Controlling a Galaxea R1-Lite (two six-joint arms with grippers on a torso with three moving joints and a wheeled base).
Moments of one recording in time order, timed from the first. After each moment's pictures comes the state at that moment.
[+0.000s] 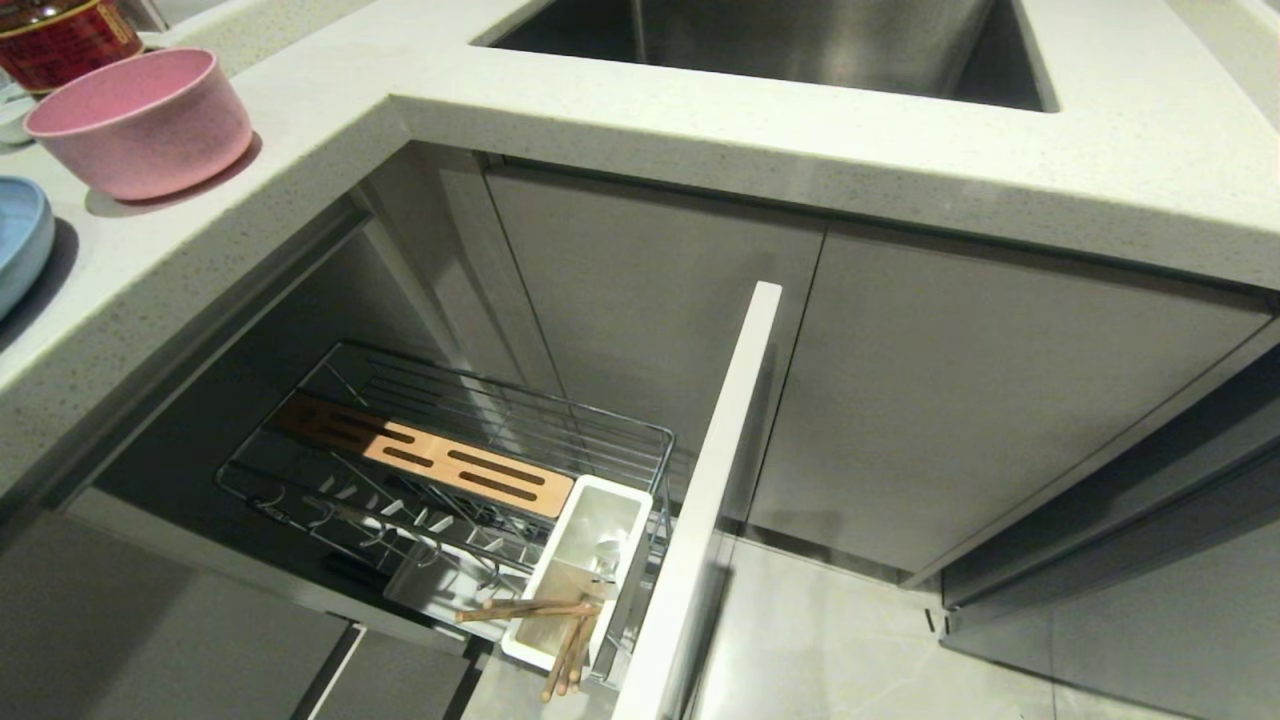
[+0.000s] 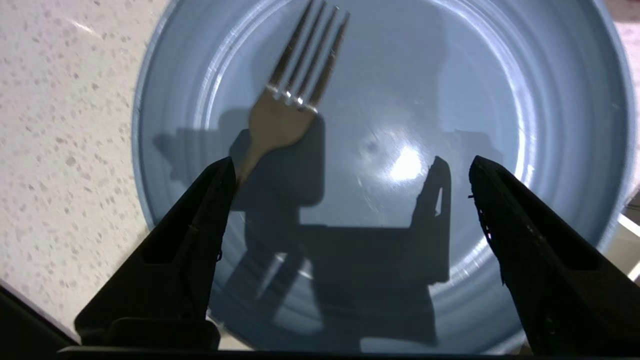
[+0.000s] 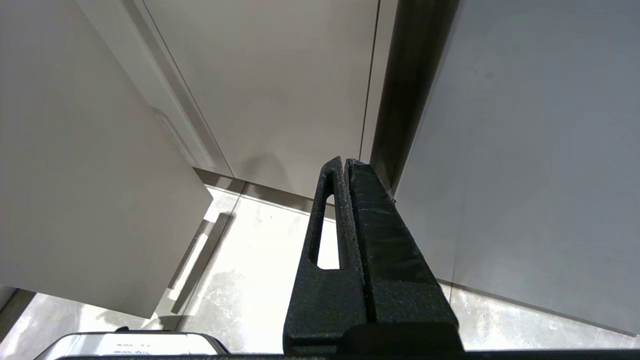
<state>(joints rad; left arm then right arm) 0.73 1.37 -1.89 1.11 -0.39 0.24 0.00 0.00 0.00 -0.08 0.00 0.02</state>
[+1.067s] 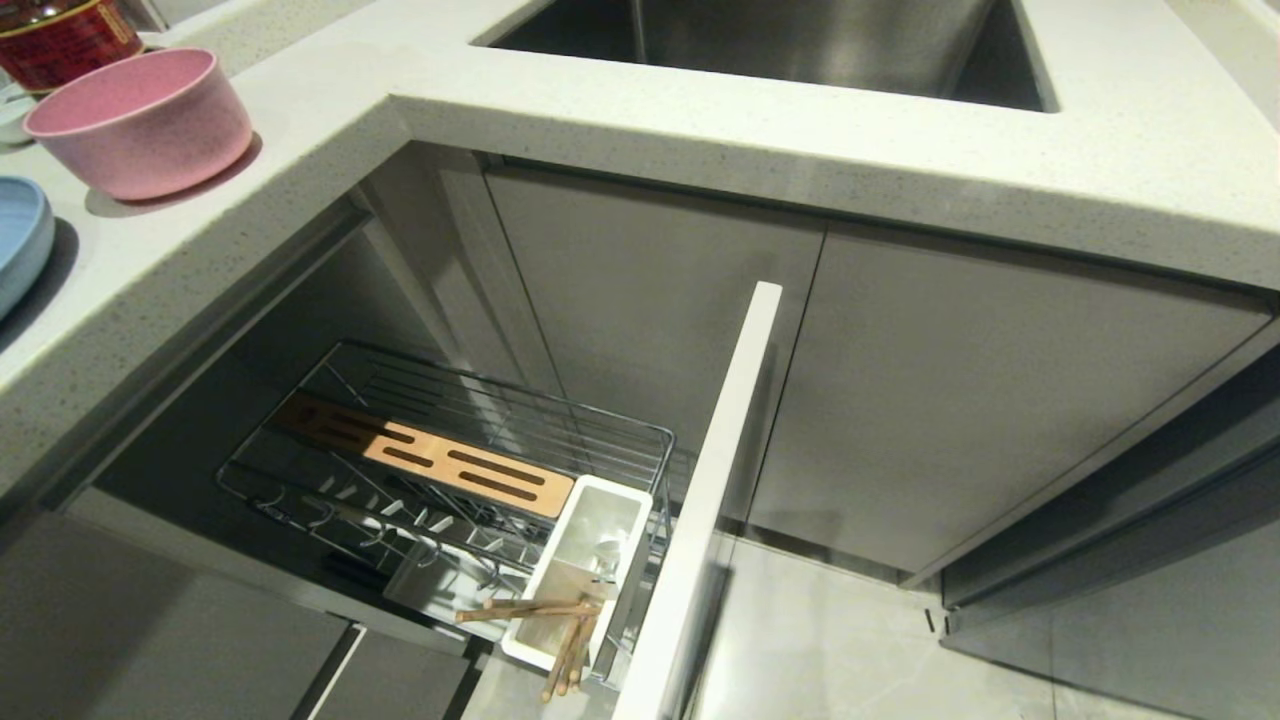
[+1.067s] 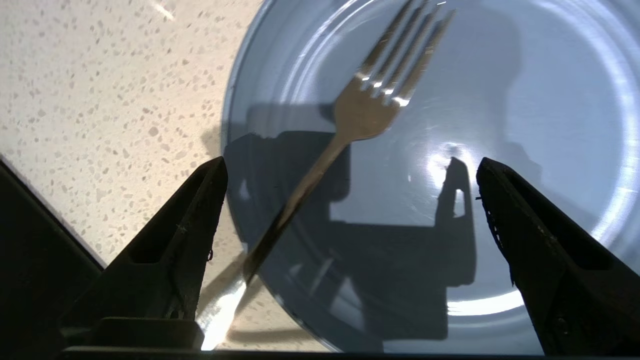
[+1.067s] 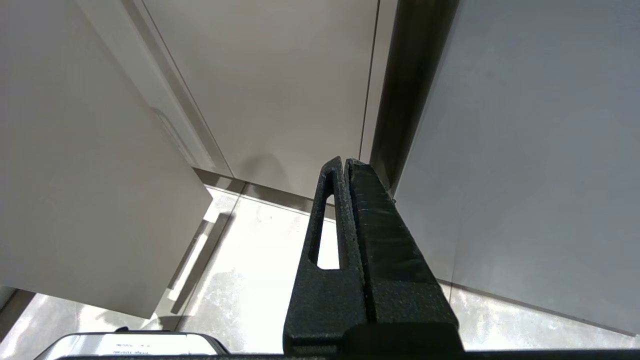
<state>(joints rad) 0.80 1.35 -1.84 1.05 -0.31 0.22 0.00 0.00 0.00 -0.08 0.00 0.02</state>
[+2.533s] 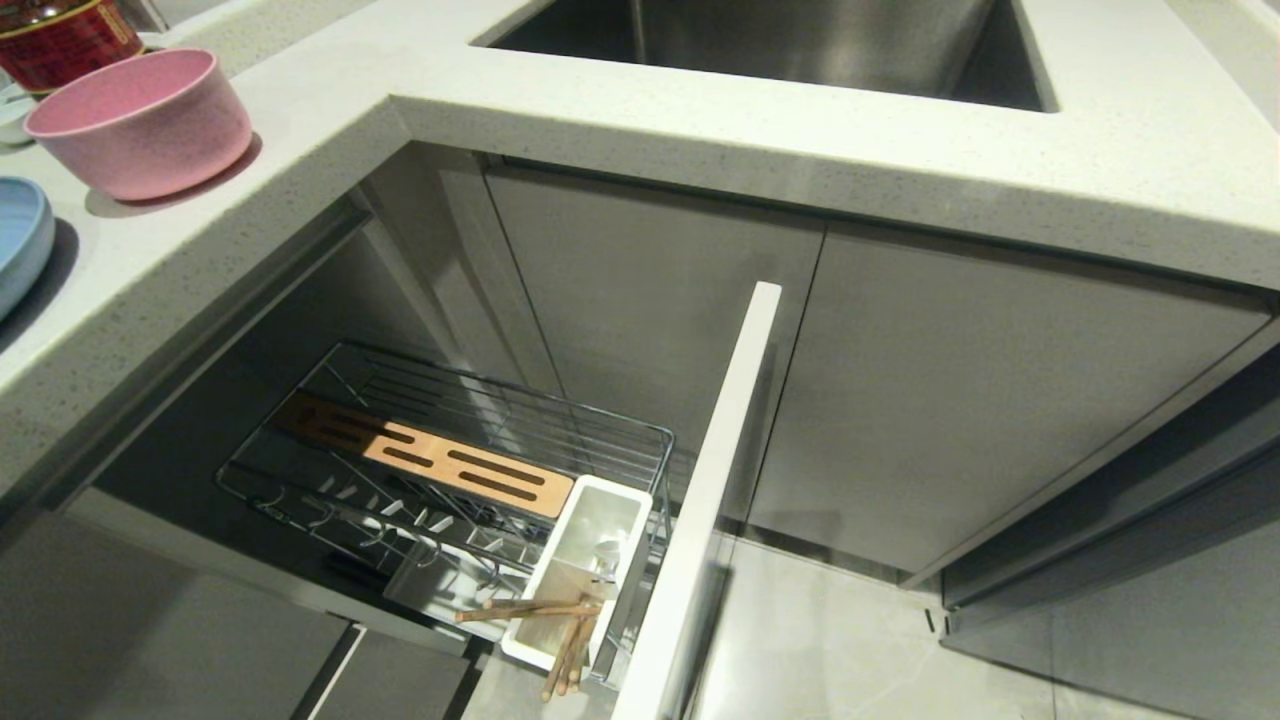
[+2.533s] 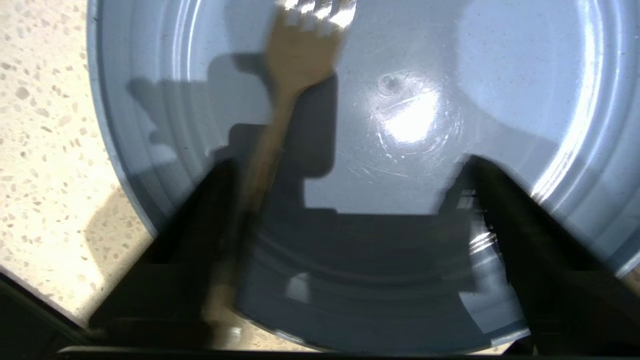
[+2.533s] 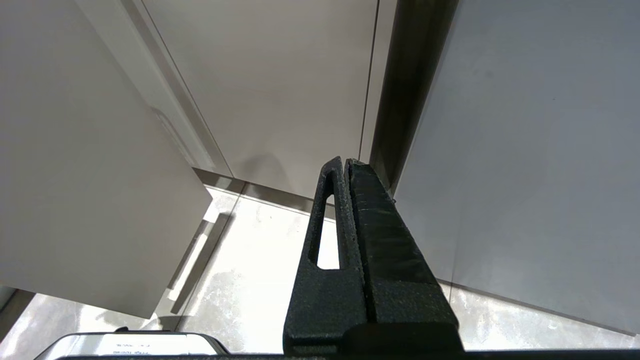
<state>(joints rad) 0.74 1.36 -1.84 1.17 -0.36 0.26 0.00 0.00 0.00 -0.08 0.00 0.02</state>
